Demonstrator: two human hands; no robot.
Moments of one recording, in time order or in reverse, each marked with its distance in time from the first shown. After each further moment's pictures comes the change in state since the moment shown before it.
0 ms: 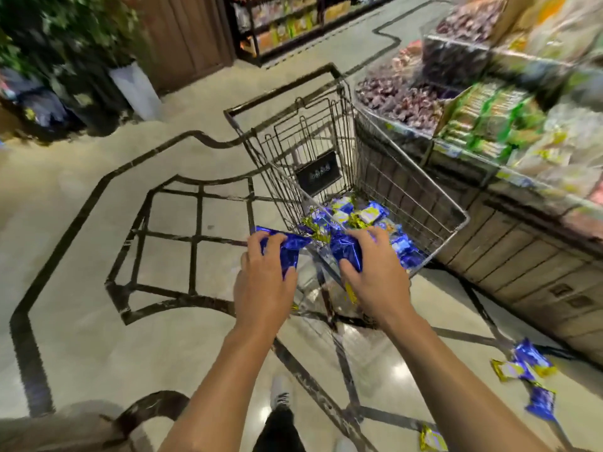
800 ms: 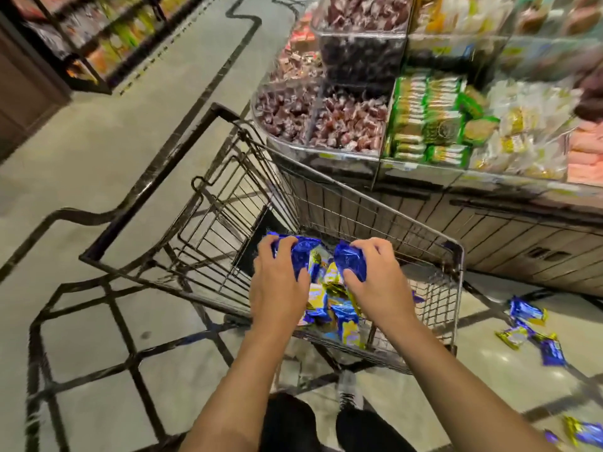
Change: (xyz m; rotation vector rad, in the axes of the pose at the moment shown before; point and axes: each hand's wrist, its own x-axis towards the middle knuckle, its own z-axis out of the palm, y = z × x) left_hand 0.392 0.064 0.161 -0.090 -0.318 0.336; right_hand 0.317 0.081 0.062 0.012 0.205 0.514
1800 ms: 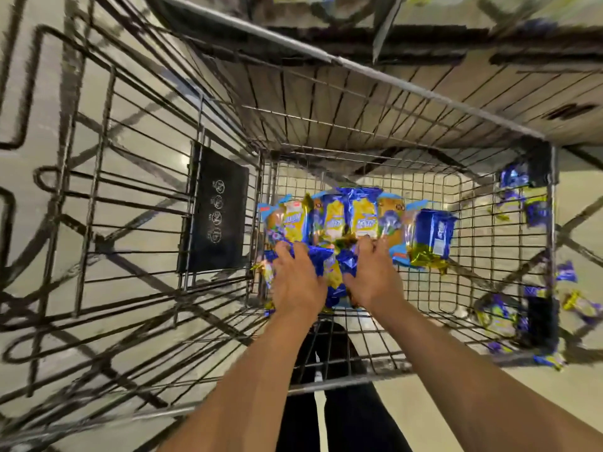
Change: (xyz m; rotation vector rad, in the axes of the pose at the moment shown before) left_hand 0.095 -0.158 0.245 0.174 -0.732 -0.039; right_hand 0.067 0.106 0.250 -0.262 -0.364 0.606
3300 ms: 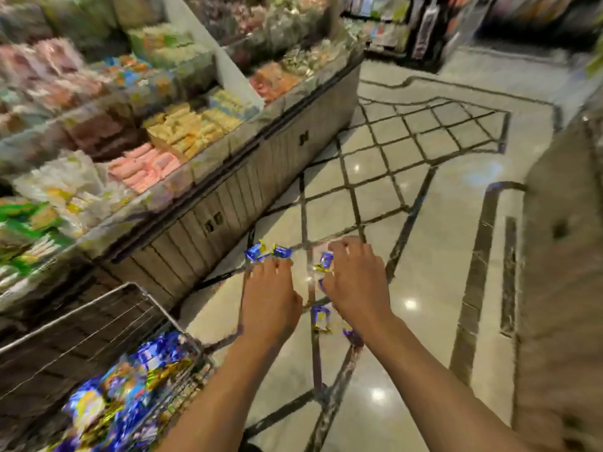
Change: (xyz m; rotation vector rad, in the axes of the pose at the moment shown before) left_hand -0.451 0.409 0.129 0.531 0.228 1.353; right_hand -0.454 0.444 -0.220 0.119 0.928 0.576
